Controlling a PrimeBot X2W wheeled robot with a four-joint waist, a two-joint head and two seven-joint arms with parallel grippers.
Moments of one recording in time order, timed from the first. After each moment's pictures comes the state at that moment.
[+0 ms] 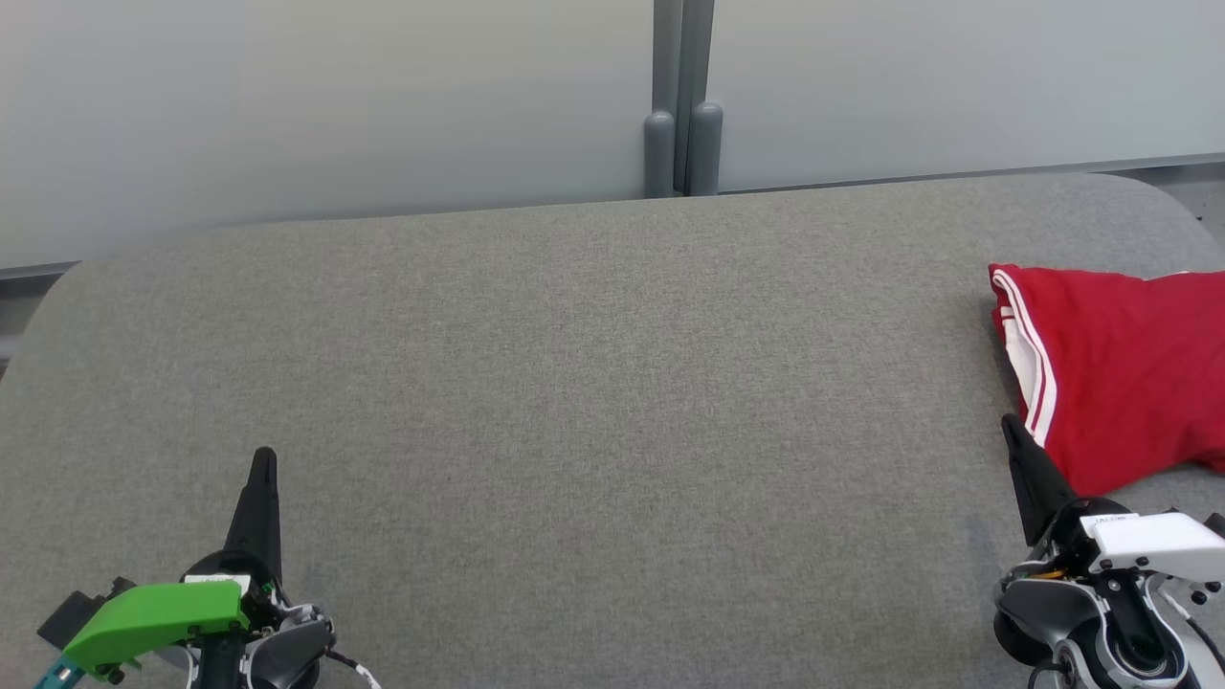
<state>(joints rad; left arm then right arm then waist) -0.07 0.05 0.06 0.20 -1.63 -0.13 0.05 -0.10 -0.08 -0.12 0.24 1.64 0.13 0.14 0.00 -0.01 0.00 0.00</state>
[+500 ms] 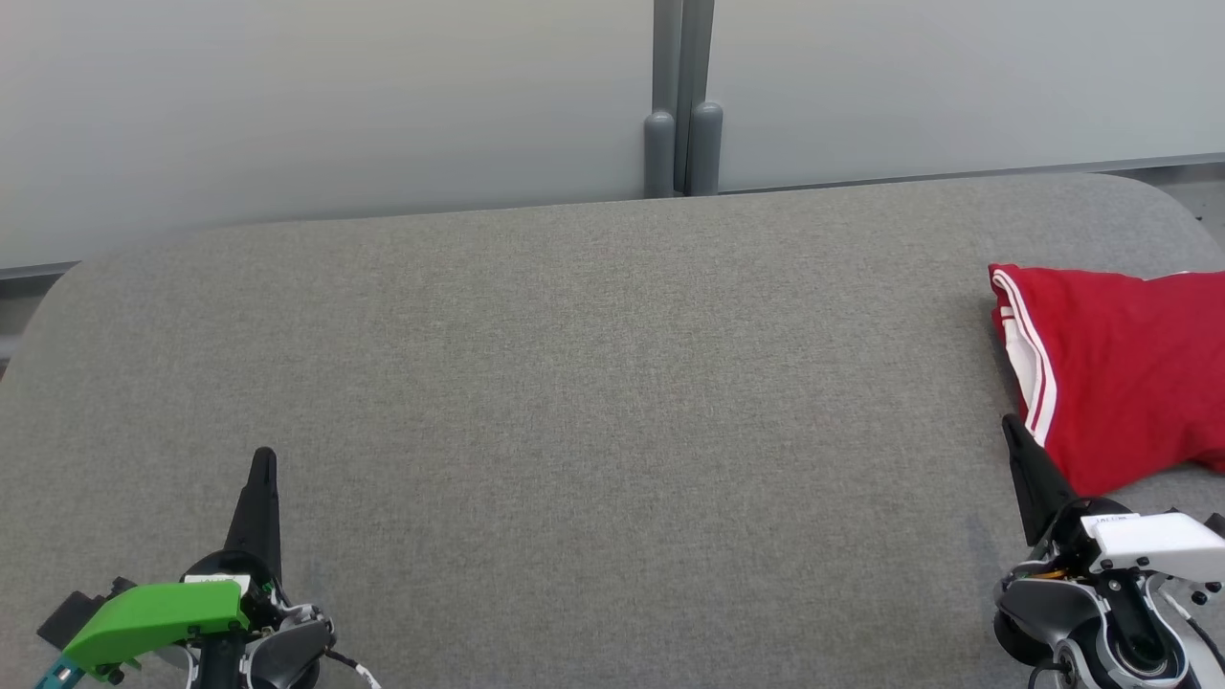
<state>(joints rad) -0.07 0.05 0.06 0.20 -1.63 -0.13 0.05 -0.10 -0.07 -0.12 0.24 1.64 0.13 0.14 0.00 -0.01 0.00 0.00</state>
